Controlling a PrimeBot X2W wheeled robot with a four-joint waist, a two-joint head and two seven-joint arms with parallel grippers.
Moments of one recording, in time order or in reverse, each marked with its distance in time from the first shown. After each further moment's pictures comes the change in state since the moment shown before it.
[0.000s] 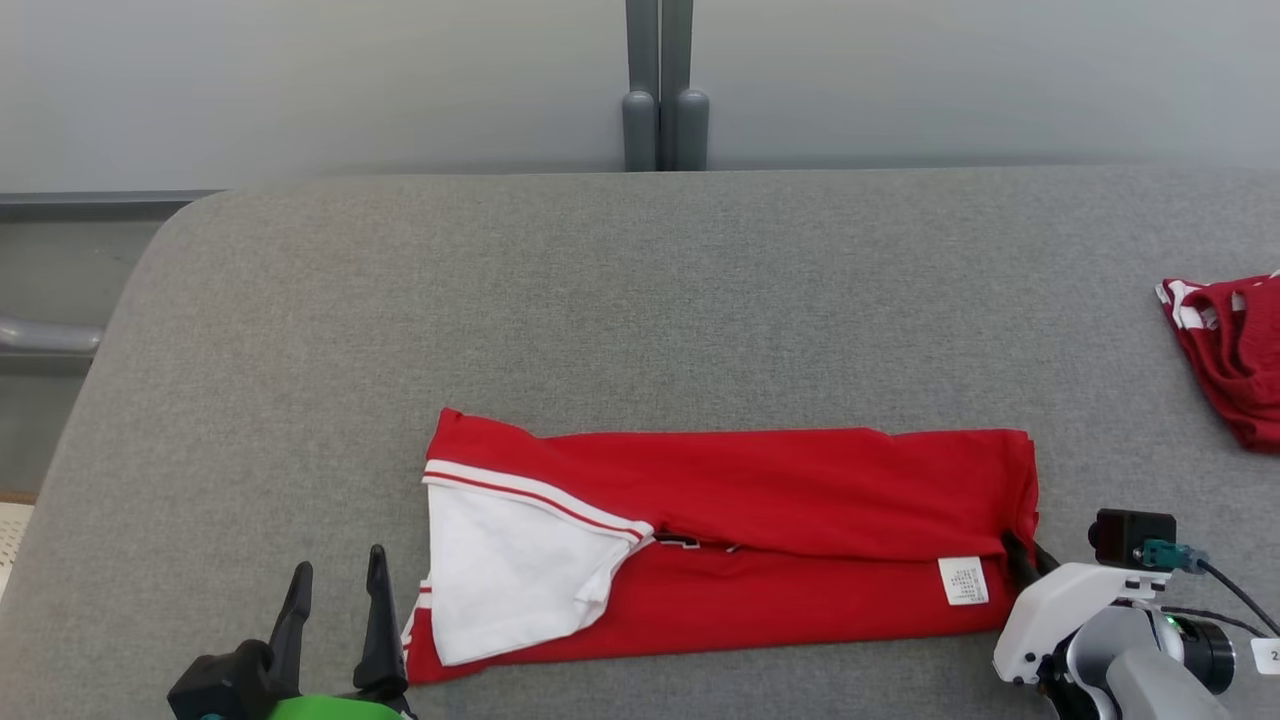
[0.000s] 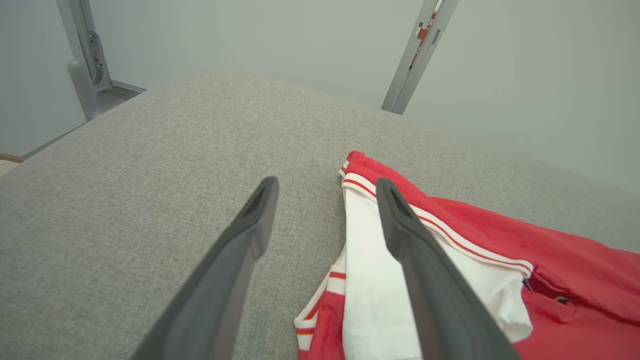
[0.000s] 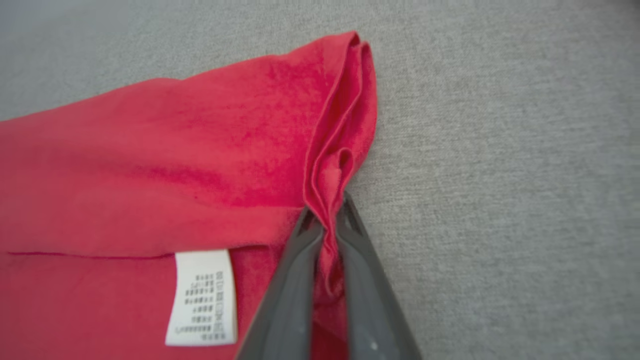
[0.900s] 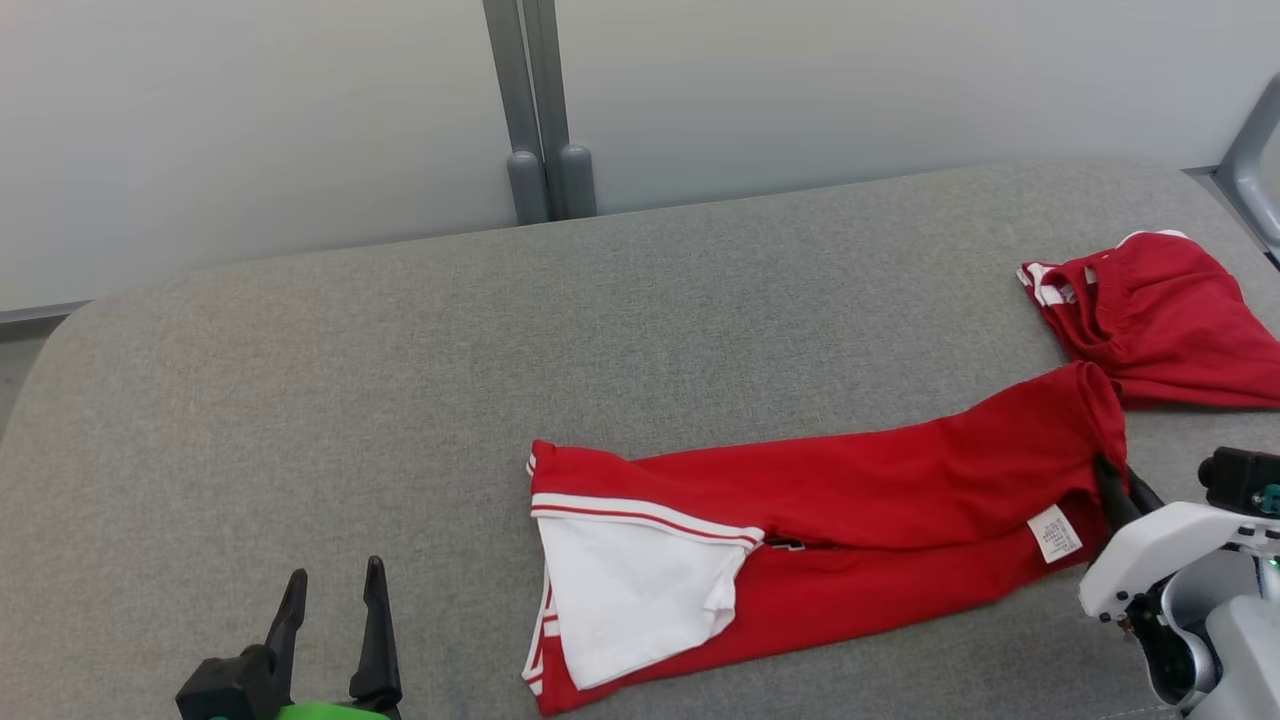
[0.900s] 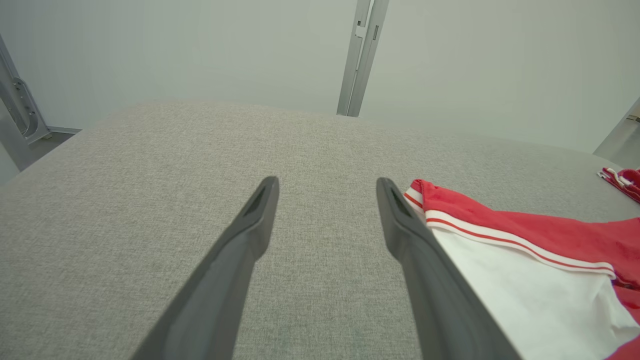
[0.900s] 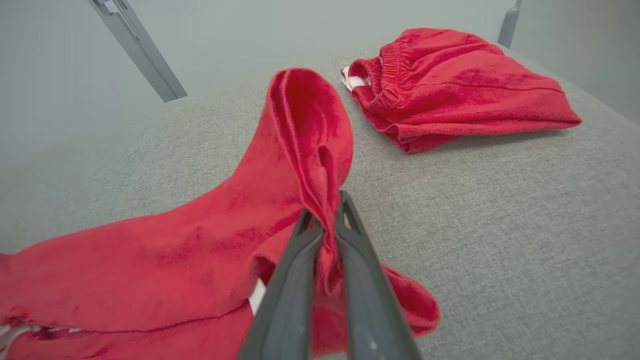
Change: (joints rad) left arm -0.002 0.001 0.026 0.044 0.085 -0.029 -0.001; right arm 0.012 -0.141 -0.039 -0.178 0.111 0.000 0.024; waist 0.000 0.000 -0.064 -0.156
